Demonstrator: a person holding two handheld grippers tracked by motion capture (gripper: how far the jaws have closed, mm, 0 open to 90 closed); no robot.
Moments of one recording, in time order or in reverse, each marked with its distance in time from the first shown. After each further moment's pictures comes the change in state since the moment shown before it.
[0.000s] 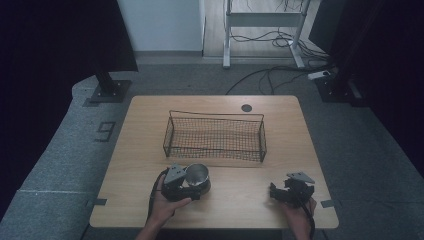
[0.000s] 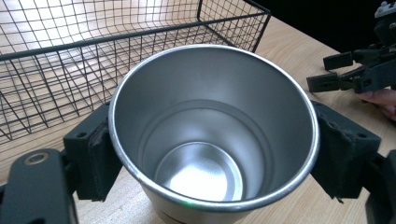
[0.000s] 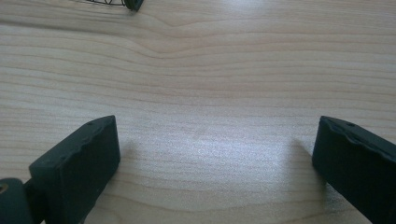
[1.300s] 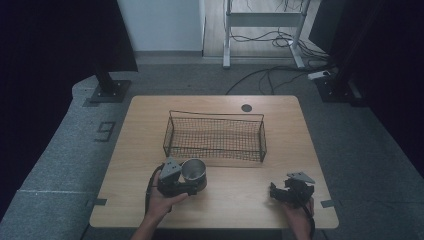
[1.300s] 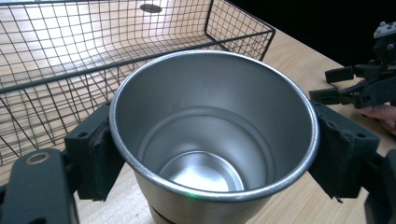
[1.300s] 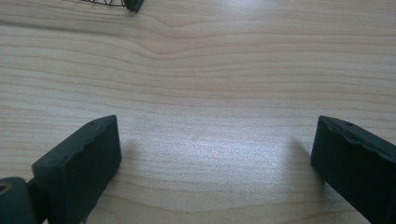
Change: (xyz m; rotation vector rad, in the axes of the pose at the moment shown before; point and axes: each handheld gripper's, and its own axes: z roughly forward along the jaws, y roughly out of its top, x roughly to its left) left arm 0.007 0.017 -0.010 -0.017 0.018 -0.012; right arm 0.000 0.000 0.000 -0.004 0.001 0.000
